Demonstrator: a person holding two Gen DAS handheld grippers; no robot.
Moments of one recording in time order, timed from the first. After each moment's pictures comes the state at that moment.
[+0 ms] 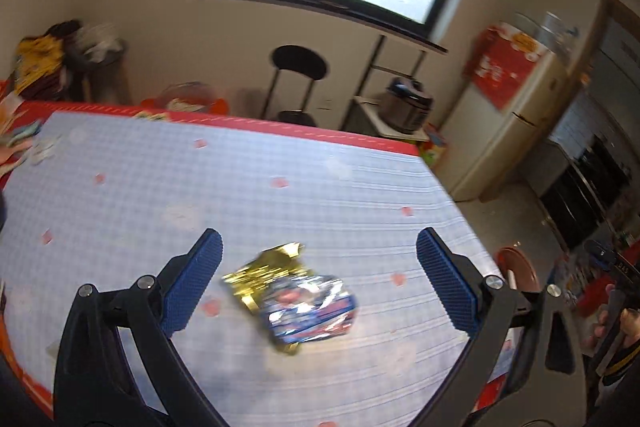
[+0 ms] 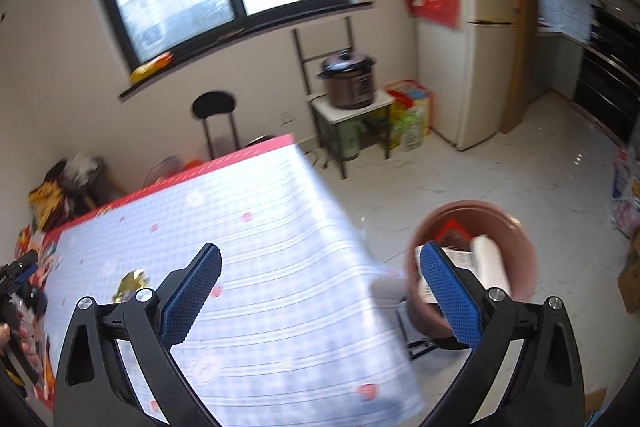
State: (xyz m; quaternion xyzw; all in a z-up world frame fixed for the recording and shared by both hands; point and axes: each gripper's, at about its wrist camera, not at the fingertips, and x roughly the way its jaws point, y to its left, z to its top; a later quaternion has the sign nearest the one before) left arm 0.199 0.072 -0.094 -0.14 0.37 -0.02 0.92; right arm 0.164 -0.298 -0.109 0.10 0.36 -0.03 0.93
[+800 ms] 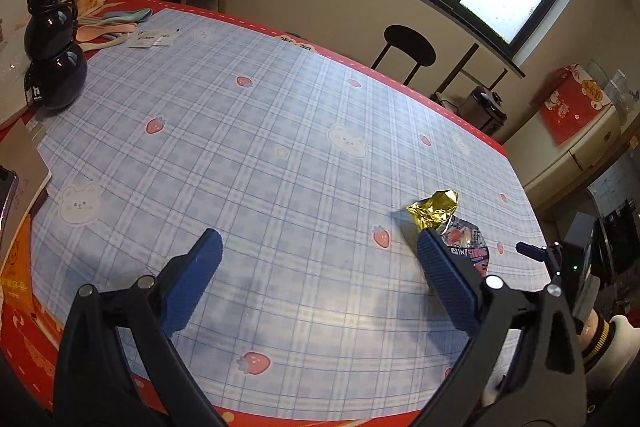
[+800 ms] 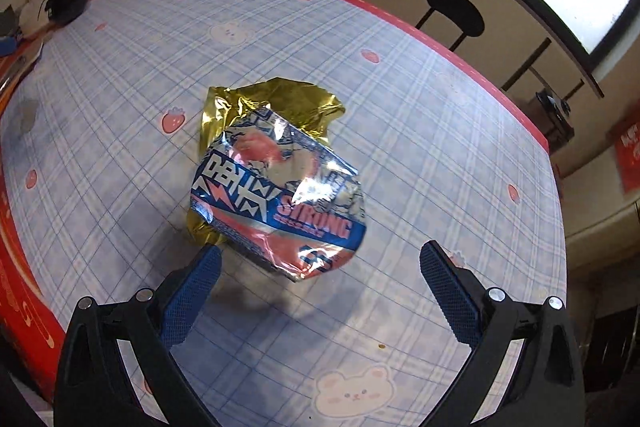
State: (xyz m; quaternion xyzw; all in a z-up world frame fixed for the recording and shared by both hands) left arm 0.101 0.243 -0.183 -0.23 0.42 0.07 0.88; right arm 0.224 0.056 -0.281 -0.27 0.47 0.21 0.81
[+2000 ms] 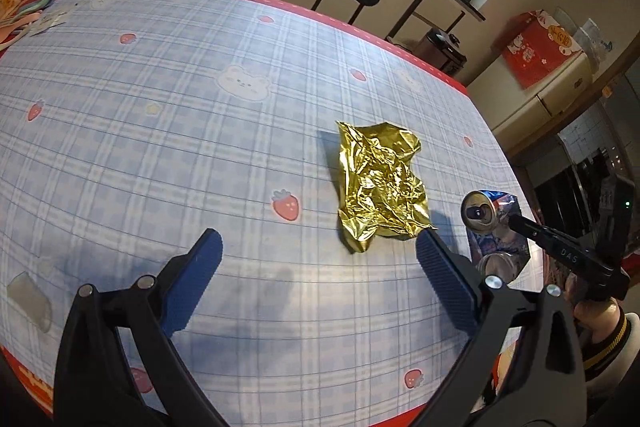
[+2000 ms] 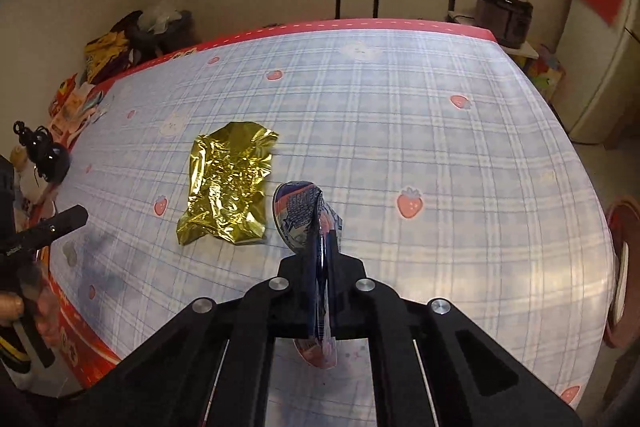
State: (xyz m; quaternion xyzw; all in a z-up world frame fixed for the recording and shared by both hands) left arm 0.171 0.146 -0.231 -0.21 0.48 -0.04 0.85; right arm 0.226 -0.072 -0.241 0.01 0.49 0.14 0.86
